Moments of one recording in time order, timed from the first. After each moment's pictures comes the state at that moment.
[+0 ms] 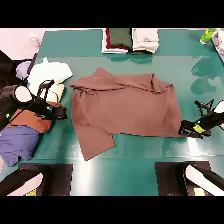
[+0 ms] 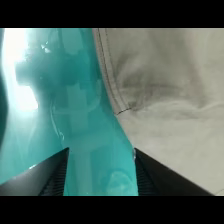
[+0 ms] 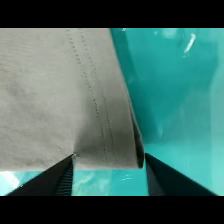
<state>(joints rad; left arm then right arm) -0.13 -1.04 0.86 1.35 -1.22 -1.62 -0.35 -1.05 0.63 -1.44 1.32 1.54</state>
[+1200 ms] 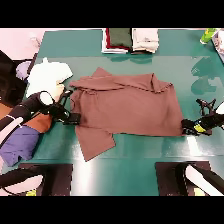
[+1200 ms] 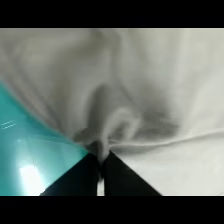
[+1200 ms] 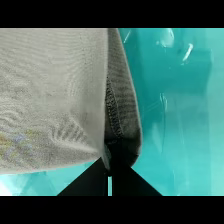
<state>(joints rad) -0.22 -1.27 0.80 1.17 -1.08 -1.49 -0.35 -0.99 0.63 -1.43 1.29 1.54</state>
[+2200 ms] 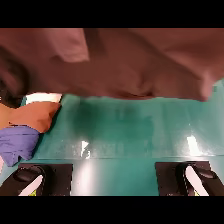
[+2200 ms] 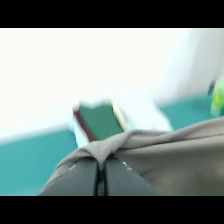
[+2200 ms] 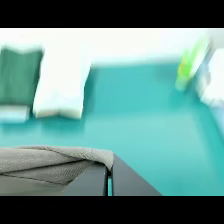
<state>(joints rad) -0.25 -0.73 1.90 1.44 -1.11 -1.54 -0.33 -0.71 1.83 -1.40 1.34 1.54</state>
